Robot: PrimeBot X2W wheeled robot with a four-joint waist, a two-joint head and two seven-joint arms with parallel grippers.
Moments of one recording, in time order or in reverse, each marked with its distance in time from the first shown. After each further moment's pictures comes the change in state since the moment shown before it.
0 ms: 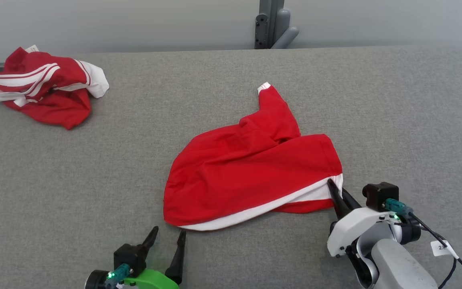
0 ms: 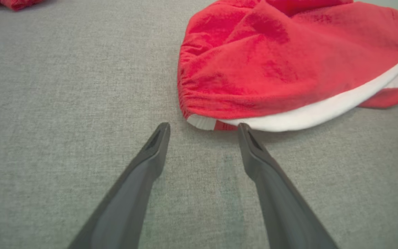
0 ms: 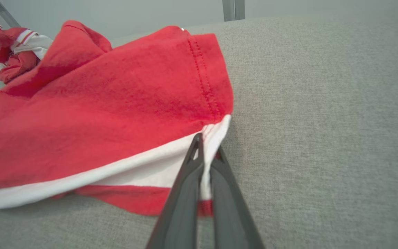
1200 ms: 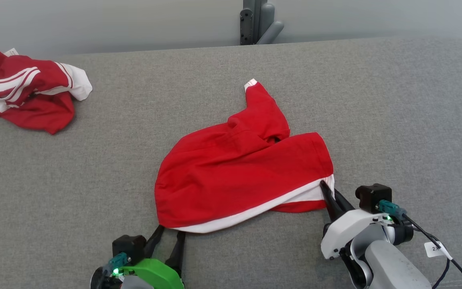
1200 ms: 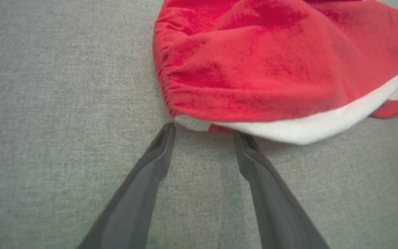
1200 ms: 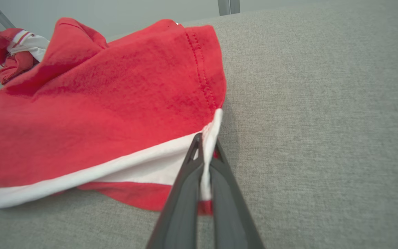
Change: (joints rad) left arm -0.110 0.012 -0.122 0.159 -0.185 -0.005 0.000; right arm -0.002 0.006 0.031 0.004 0.018 0.000 -0.012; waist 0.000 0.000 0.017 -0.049
